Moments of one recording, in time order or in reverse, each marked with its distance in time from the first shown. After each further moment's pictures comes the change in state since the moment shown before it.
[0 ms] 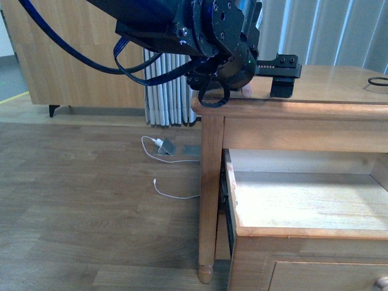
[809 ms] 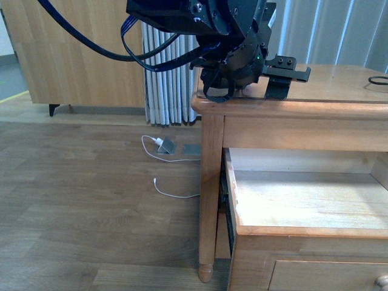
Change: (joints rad) left arm -0.015 0.012 0.069 -0.153 -0.017 0.074; right arm 0.000 0.000 0.000 0.000 0.000 0.000
